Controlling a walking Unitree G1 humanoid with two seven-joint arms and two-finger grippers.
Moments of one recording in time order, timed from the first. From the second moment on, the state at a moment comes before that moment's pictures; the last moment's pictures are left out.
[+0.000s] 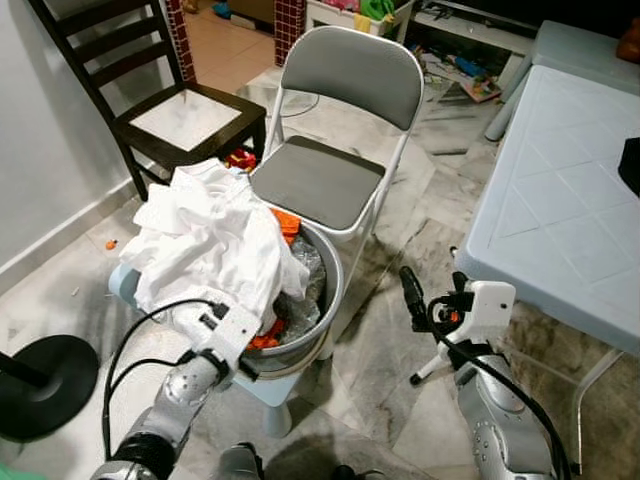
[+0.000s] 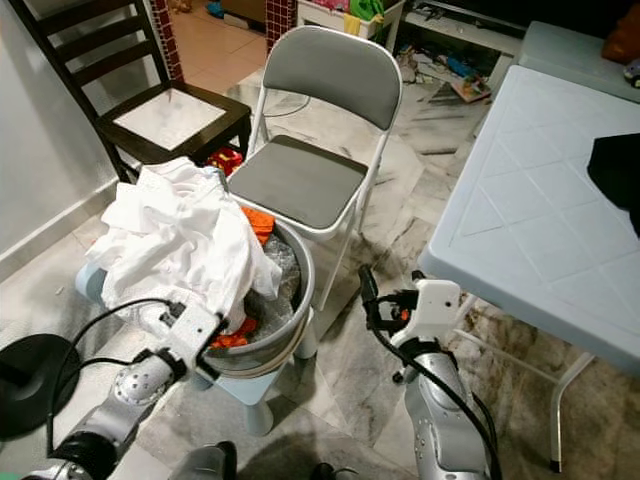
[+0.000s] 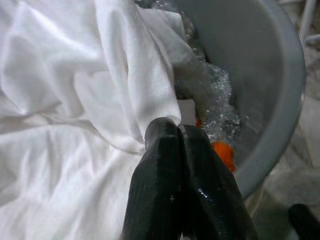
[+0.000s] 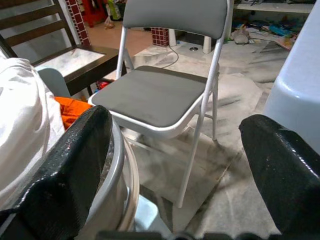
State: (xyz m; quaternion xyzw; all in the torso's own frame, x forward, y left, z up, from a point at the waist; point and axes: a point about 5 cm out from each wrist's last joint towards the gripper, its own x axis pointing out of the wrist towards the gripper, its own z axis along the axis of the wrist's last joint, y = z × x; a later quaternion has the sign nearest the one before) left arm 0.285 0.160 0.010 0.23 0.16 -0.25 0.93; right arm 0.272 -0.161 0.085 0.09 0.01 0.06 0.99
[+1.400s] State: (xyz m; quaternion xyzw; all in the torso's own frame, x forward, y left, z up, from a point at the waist) left arm 0.378 0.217 0.128 0.23 0.05 0.04 0.97; right arm 0.251 -0.158 0.084 0.07 0.03 0.08 0.99
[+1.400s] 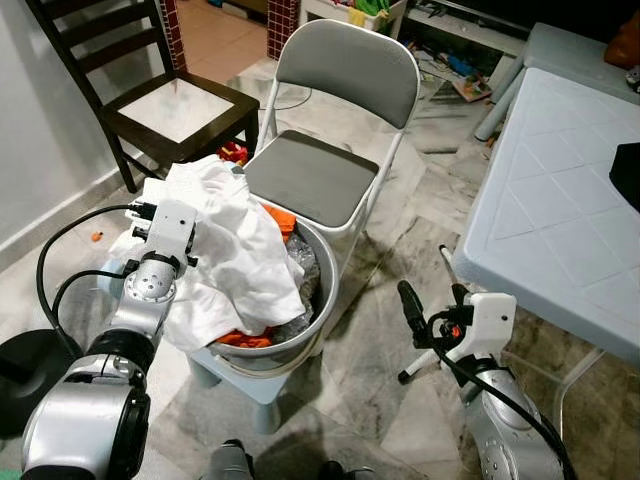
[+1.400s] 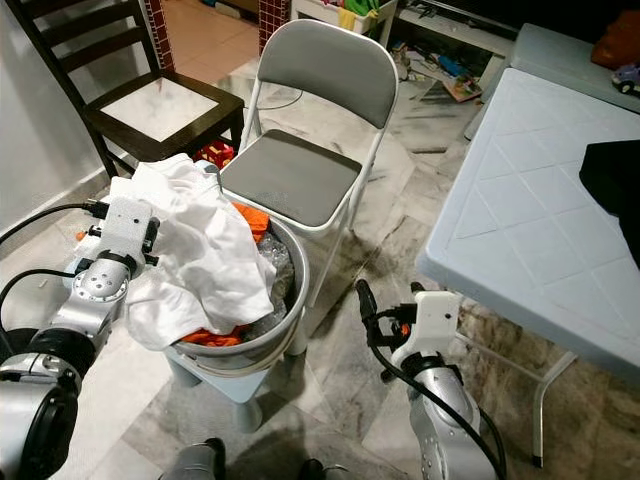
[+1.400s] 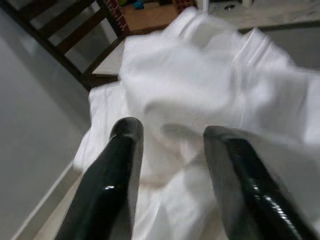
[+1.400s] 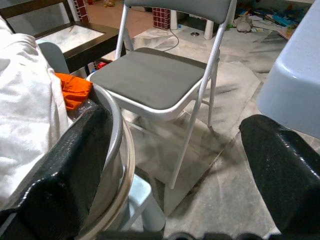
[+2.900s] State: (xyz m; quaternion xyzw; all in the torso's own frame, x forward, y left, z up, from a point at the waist) left arm 0.387 0.202 0.128 0.24 0.11 0.07 0.96; right arm 0.208 -0.131 0.086 0.09 0.08 0.17 0.98
